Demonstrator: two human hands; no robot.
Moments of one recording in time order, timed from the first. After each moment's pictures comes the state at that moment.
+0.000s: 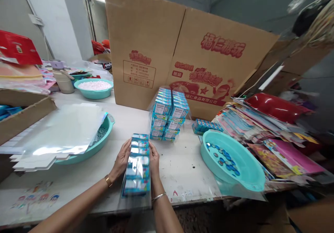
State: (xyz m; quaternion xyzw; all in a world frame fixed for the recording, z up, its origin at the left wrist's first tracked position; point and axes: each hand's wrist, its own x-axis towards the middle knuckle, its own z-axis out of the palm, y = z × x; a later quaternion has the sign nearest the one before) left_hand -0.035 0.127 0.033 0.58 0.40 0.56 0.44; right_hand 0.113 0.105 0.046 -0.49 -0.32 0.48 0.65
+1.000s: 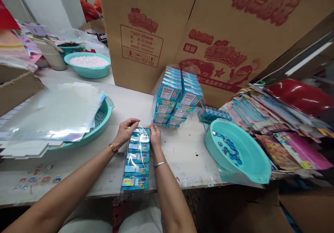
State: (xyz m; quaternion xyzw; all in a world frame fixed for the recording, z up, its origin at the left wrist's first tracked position) left_hand -0.024 0.197 0.042 0.52 0.41 0.54 0.52; right_hand 0.121 0.174 0.030 -0.49 -0.35 0.48 0.63
